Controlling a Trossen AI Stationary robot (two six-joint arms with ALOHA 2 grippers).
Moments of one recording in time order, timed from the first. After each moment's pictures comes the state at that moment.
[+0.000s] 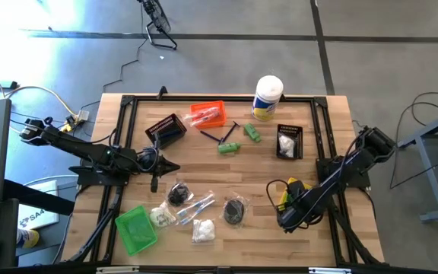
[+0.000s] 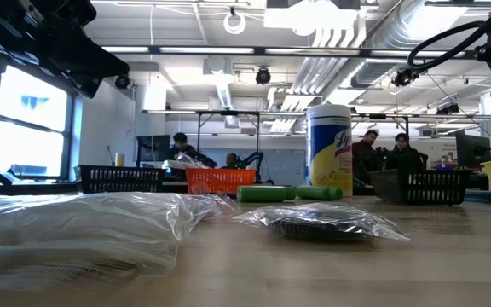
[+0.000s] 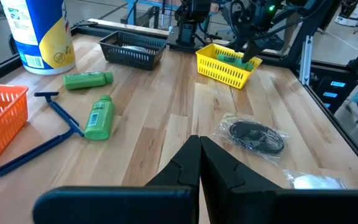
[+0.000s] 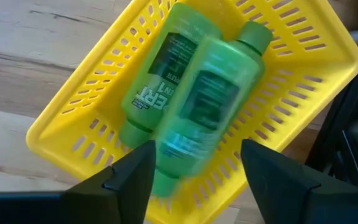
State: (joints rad) left arm -0.28 0.63 0.27 0.15 -0.32 -0.24; right arm 0.71 1.59 1.04 -1.17 -0.01 2.00
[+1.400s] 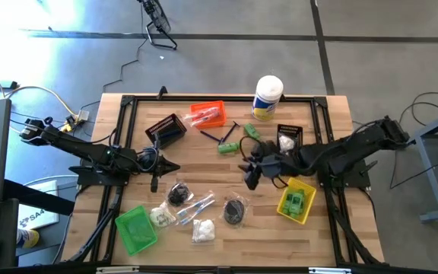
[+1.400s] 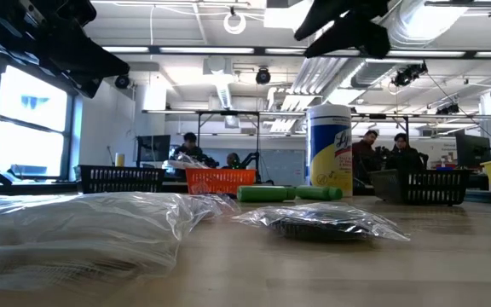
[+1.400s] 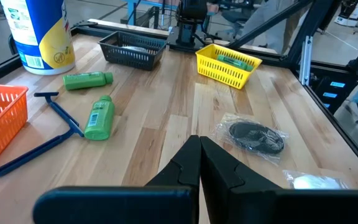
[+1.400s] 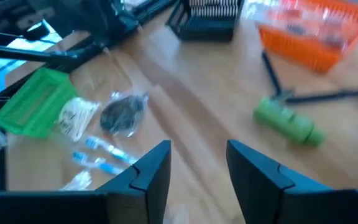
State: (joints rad) left arm -0.28 0.63 0.27 0.15 -0.32 -0.24; right arm 0.26 1.37 1.05 -0.36 0.47 0.74
